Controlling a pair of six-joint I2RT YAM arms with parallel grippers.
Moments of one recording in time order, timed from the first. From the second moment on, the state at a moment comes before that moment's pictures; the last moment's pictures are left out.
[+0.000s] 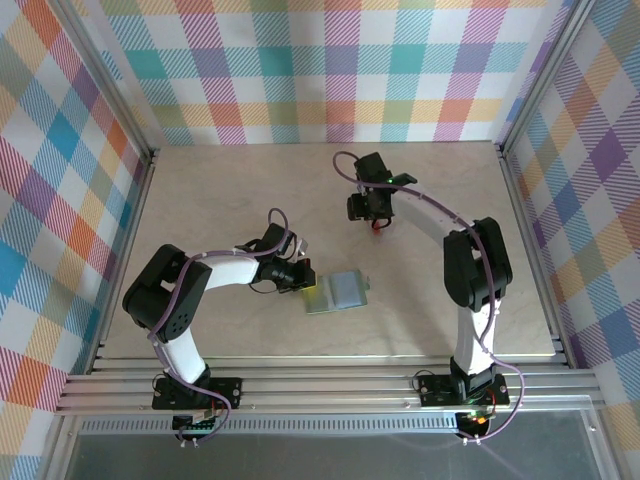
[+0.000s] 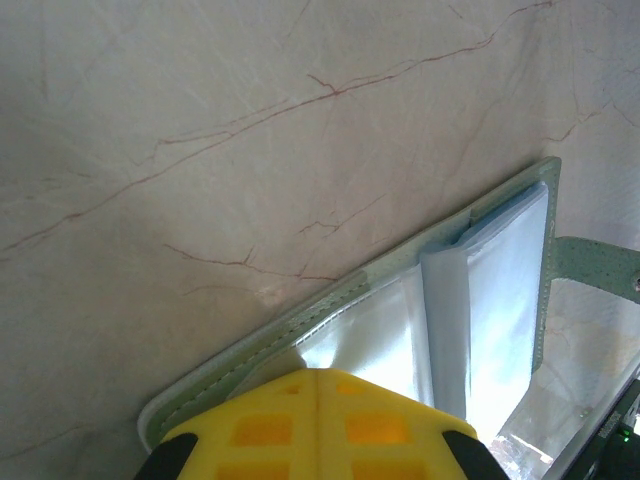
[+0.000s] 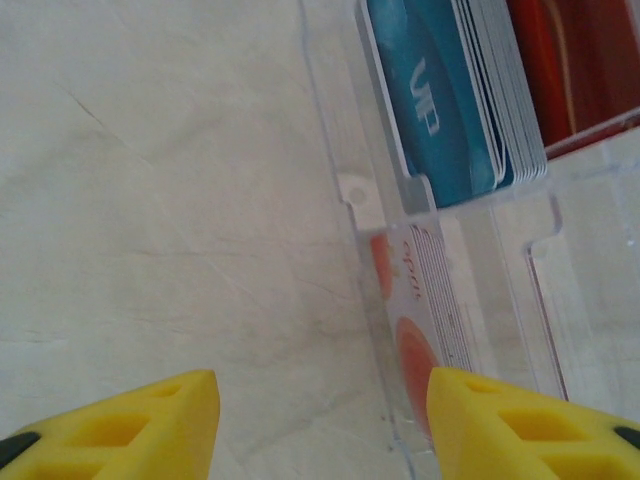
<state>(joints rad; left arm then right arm) -0.55 1.75 0.84 -0.14 0.49 -0.67 0.48 1.97 1.58 -0.67 0.09 0.29</state>
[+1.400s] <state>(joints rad) -0.55 1.75 0.85 -0.14 0.49 -0.67 0.44 2.11 1.68 -0.76 0.02 0.20</state>
